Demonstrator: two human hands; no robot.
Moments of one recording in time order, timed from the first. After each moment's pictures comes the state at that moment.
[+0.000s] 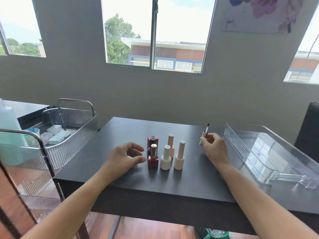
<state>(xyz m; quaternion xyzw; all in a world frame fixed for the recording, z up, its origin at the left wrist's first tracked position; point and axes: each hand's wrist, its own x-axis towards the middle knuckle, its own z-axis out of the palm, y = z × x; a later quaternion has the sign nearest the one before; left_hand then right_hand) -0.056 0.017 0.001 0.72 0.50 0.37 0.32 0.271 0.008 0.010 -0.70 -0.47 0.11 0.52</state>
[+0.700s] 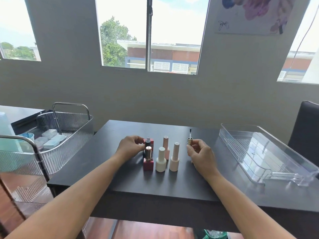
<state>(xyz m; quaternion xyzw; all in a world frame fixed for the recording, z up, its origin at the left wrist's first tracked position) -0.014 0.089 -0.001 0.69 0.54 0.36 0.33 0.237 -0.021 0.005 -0.65 -0.54 0.13 0.52</state>
